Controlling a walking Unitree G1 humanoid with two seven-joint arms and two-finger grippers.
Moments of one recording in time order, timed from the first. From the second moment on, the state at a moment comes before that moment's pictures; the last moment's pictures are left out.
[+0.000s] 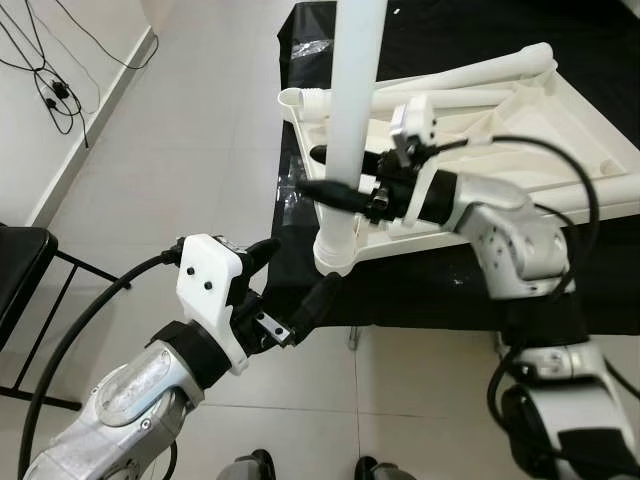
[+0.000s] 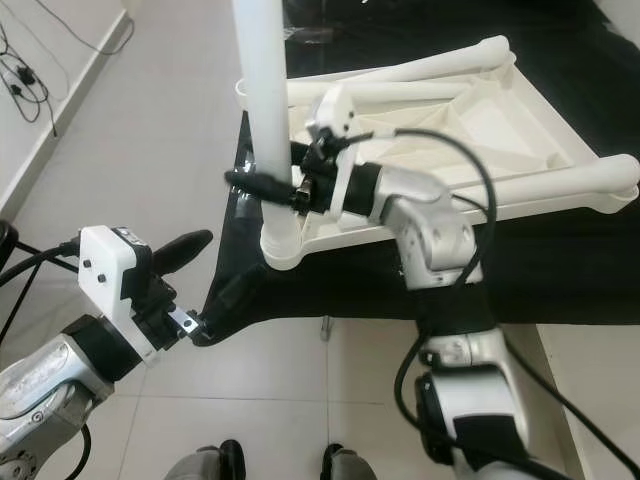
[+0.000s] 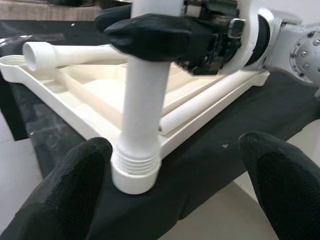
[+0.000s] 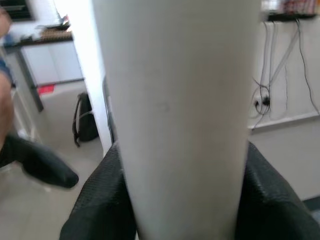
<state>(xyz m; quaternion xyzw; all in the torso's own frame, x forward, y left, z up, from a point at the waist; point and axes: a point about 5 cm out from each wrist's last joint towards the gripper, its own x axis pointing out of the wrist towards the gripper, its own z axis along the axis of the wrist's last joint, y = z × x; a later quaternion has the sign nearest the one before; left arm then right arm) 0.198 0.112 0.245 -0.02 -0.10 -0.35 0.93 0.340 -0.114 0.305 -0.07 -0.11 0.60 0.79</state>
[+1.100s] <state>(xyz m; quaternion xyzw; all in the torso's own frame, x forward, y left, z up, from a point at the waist) 0.201 0.120 0.241 -0.01 -0.09 -0.34 0.94 0.326 -0.057 0.270 -0.01 -0.13 0.24 0.96</state>
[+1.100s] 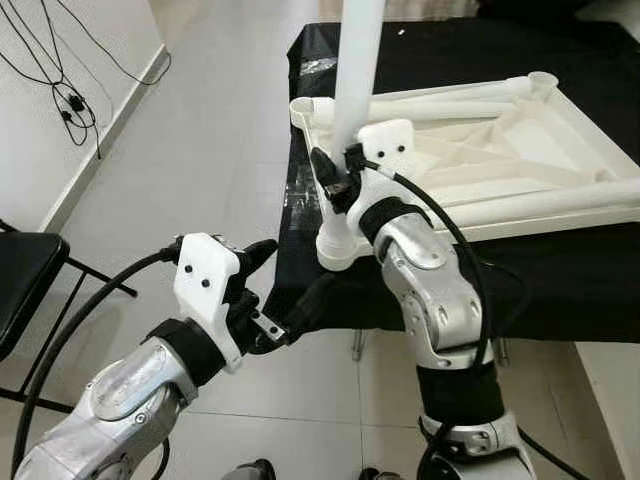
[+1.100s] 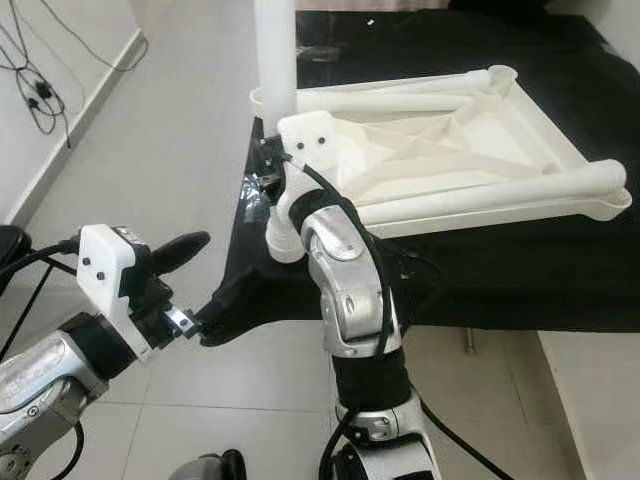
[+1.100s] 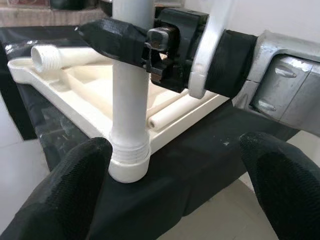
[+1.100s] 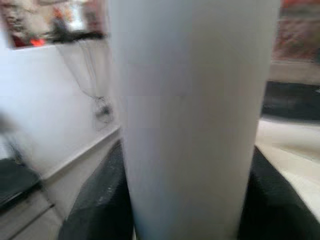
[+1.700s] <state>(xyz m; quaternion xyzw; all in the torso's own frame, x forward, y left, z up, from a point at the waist) 0.191 0.122 0.232 -0.02 -0.07 -0.33 0.94 0.349 -0.100 0.292 -0.09 -0.10 0.59 0.79</state>
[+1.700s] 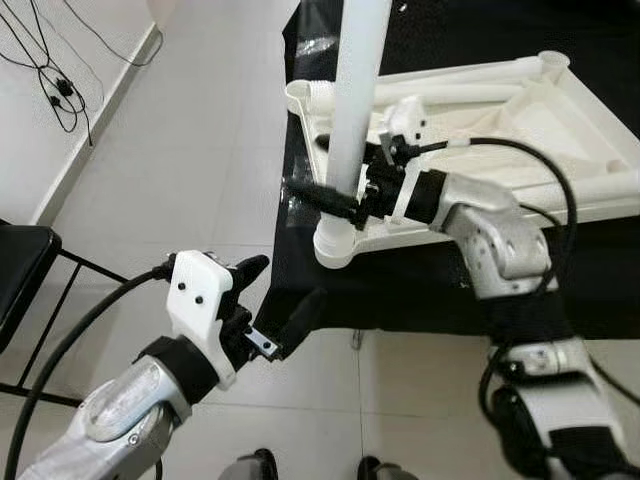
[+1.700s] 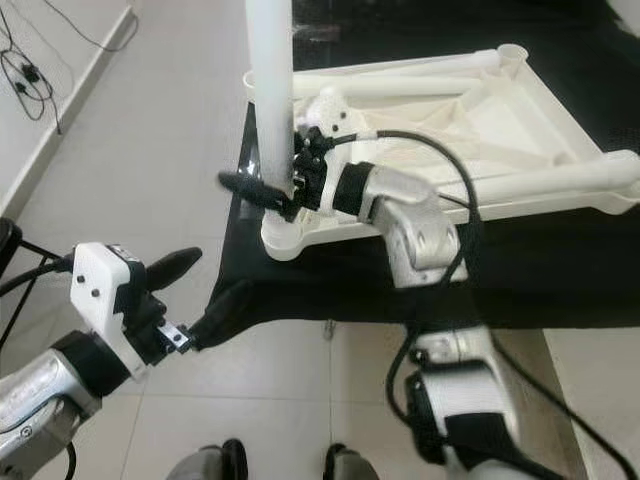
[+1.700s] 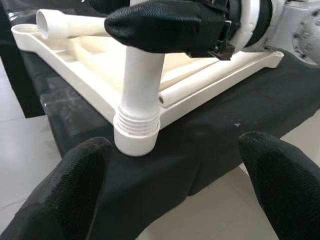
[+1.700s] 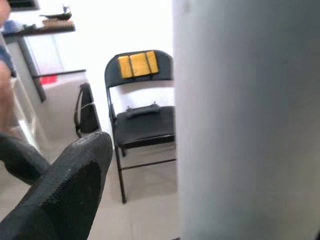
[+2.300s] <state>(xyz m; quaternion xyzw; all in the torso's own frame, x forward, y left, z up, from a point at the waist) 0.184 0.123 0.231 -0.02 -0.07 -0.32 0.94 0.363 -0.114 0.305 -0.13 -0.08 0.66 0.74</state>
